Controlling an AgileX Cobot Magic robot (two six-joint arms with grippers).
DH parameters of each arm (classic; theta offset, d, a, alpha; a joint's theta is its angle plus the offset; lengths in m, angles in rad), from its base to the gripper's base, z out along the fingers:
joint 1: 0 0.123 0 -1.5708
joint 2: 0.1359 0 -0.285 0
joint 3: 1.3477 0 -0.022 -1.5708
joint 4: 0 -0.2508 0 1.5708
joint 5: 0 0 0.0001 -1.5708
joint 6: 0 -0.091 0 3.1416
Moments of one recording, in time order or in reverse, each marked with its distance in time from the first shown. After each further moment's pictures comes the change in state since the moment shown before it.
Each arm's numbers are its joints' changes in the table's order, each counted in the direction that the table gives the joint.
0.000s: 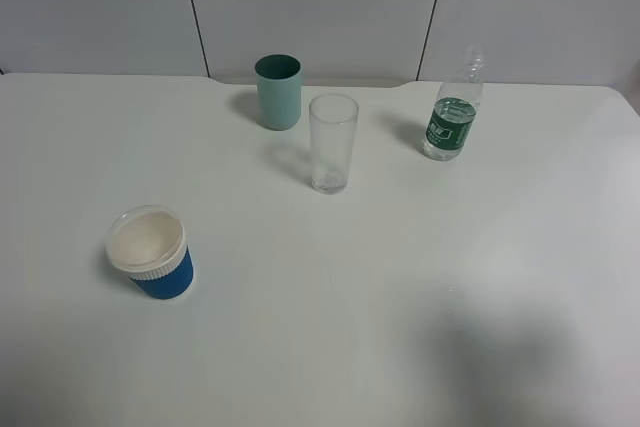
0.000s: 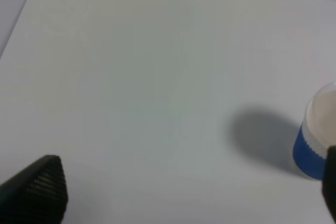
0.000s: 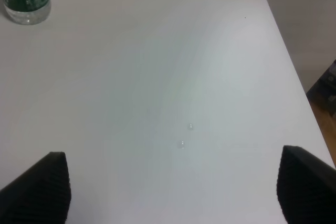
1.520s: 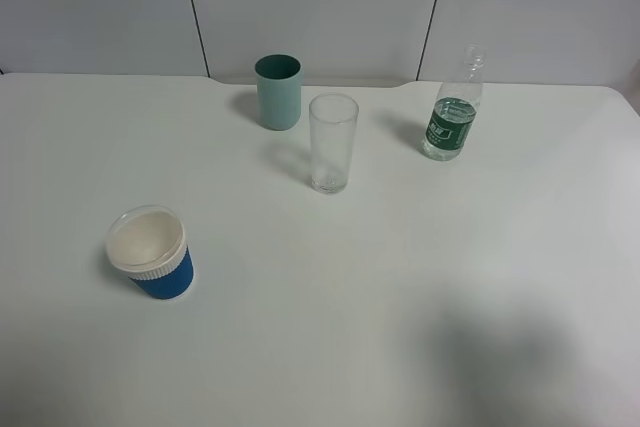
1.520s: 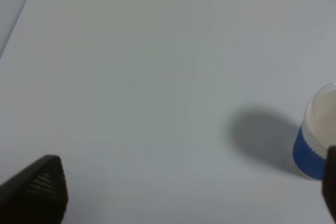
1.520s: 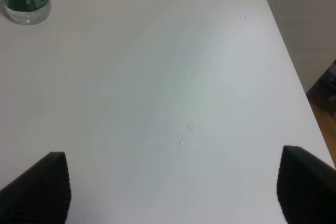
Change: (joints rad) left arm 0.000 0.000 0.000 0.001 0.000 0.000; right arm 0.000 0.000 0.000 0.000 0.000 0.000
